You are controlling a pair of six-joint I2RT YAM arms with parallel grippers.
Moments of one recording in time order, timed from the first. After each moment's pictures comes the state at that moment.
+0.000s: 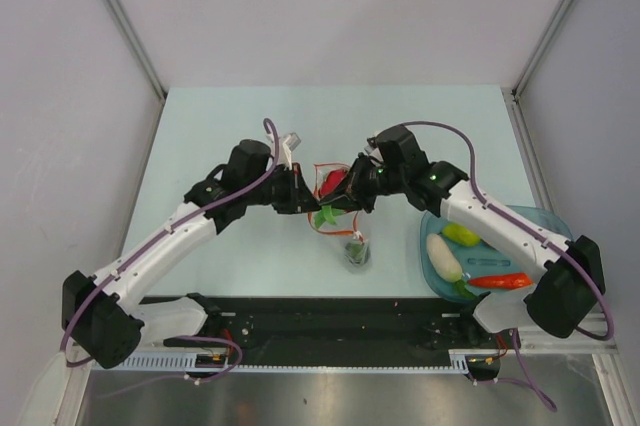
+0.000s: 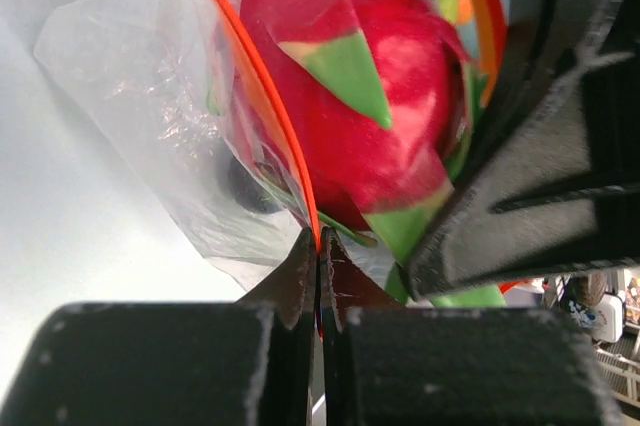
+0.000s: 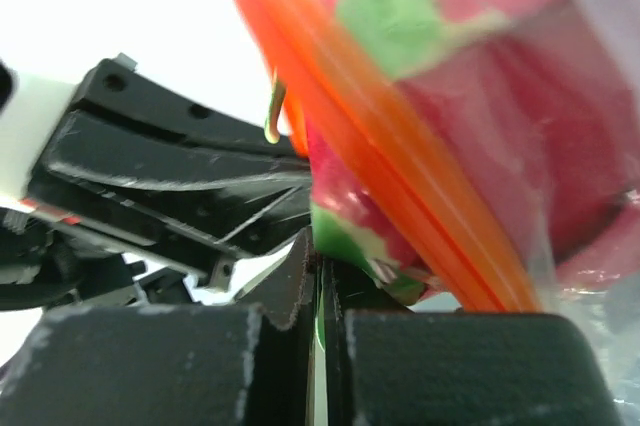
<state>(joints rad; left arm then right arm) -0.60 1.17 0.99 -0.44 0.44 -0.61 0.70 1.38 1.18 -0.44 -0.52 1.30</state>
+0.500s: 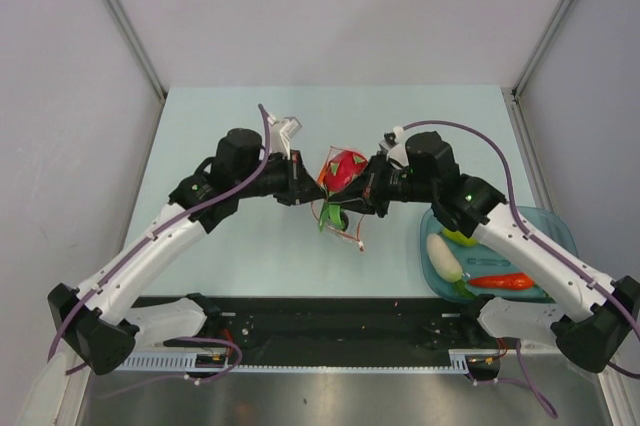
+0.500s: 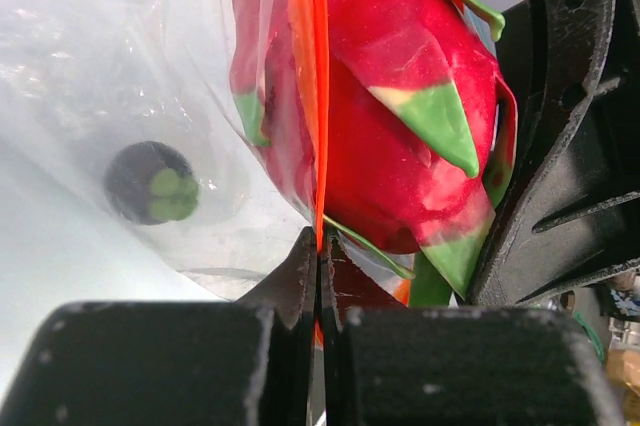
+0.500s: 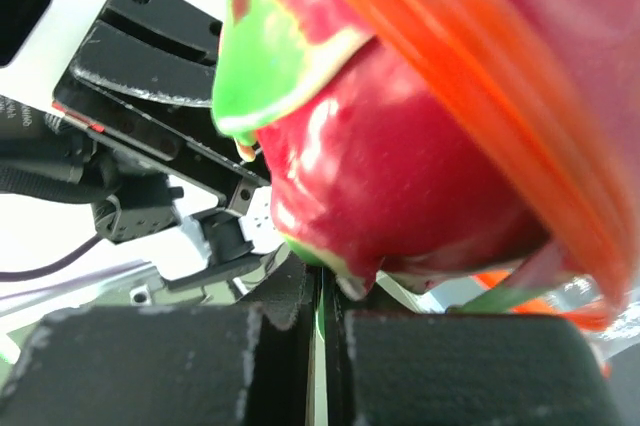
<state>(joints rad) -0.63 1.13 1.11 -0.47 0.44 -0.54 0.74 1.15 1.14 -0.41 -0.50 1.37</state>
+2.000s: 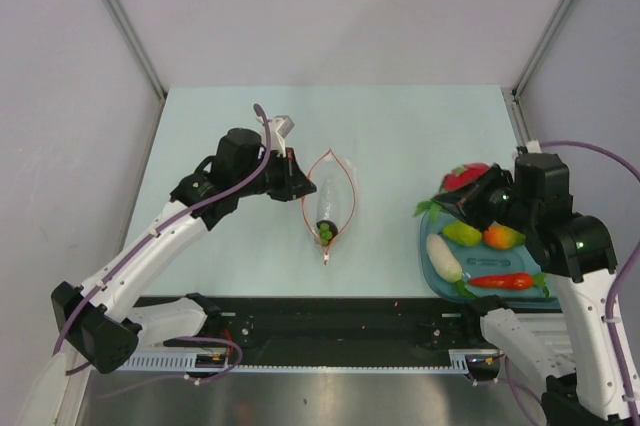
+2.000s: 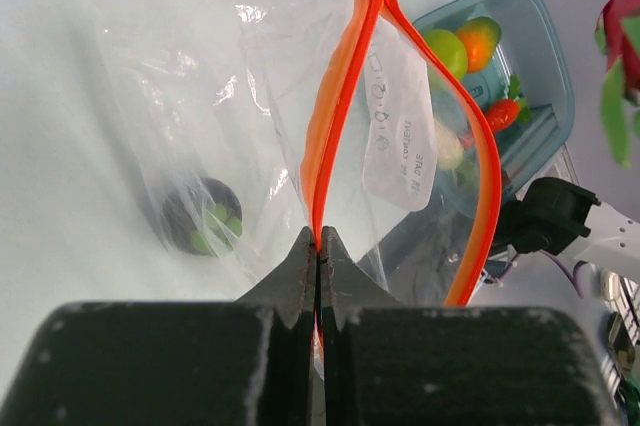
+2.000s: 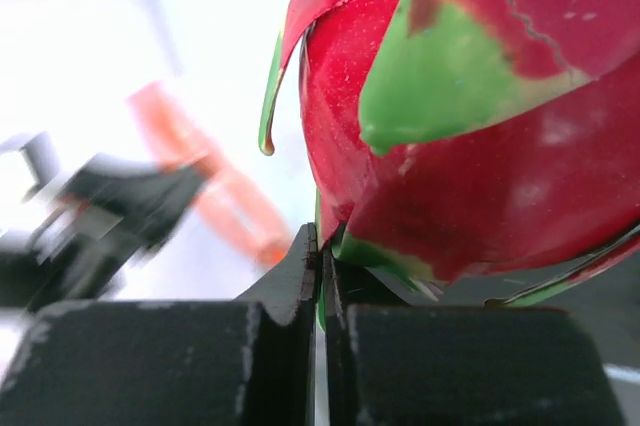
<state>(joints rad) -0.59 1.14 1.12 -0.51 0.32 -0.49 0.29 0.82 1.30 -1.05 -0.27 1.08</state>
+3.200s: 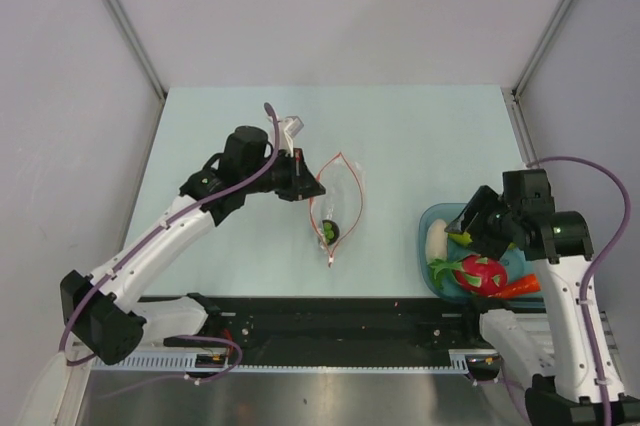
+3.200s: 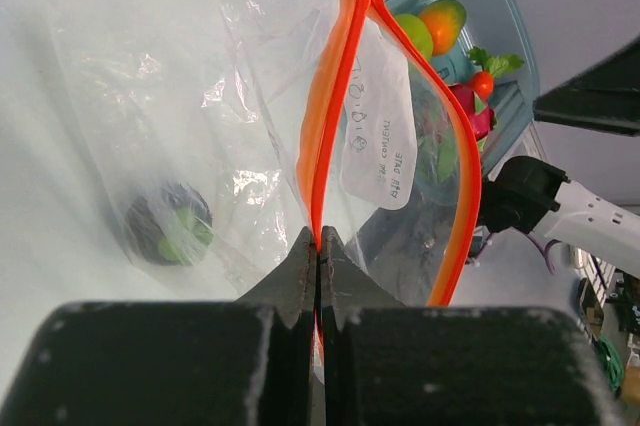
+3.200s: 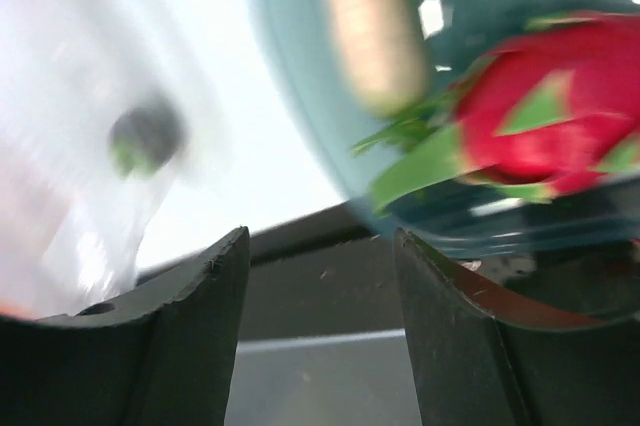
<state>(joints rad) -0.59 1.19 1.10 -0.44 0.43 -0.50 0.03 0.81 1.10 -1.33 -0.10 0.72</state>
